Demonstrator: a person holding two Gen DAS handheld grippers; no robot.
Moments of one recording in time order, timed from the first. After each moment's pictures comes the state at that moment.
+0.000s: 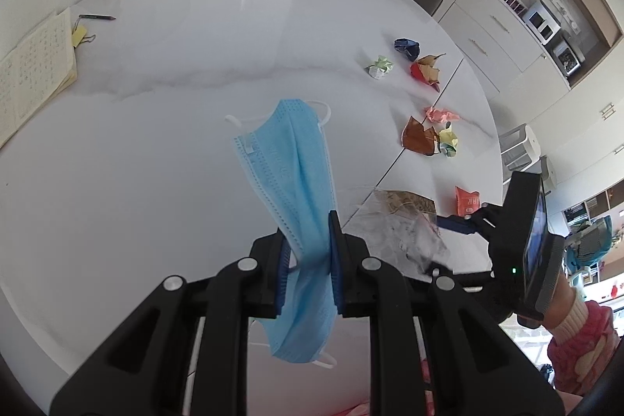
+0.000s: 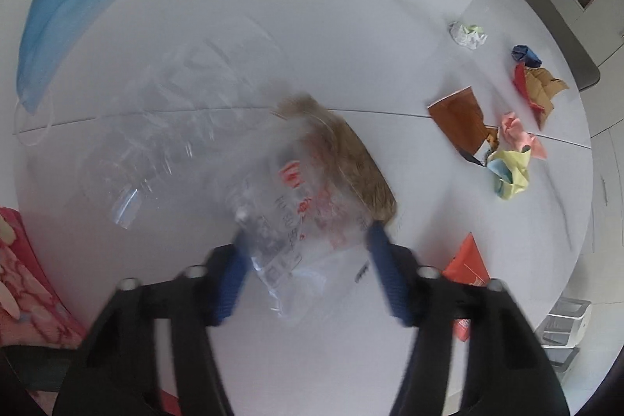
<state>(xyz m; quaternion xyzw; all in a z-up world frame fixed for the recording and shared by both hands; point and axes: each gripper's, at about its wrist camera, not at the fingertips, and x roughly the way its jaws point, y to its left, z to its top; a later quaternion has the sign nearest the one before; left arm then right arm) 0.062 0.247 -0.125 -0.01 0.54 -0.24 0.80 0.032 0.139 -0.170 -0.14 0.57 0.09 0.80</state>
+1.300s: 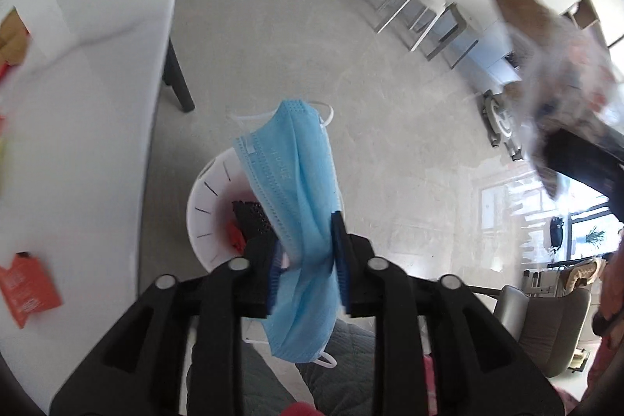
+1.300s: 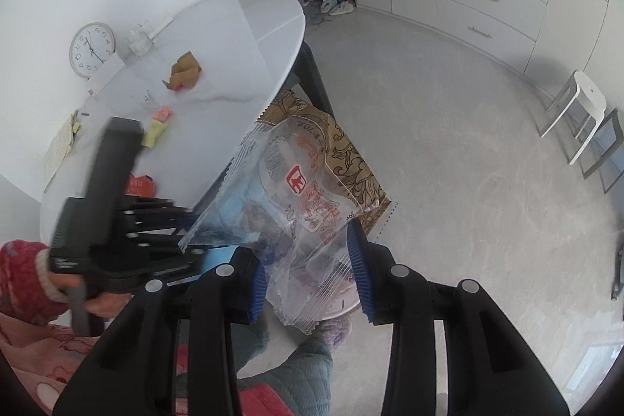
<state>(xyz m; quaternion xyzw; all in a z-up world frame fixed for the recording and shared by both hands) -0.107 -0.245 -0.221 0.17 0.58 -0.44 0.67 -0.215 -0.268 -0.087 0.18 0.47 -0.10 0.86</state>
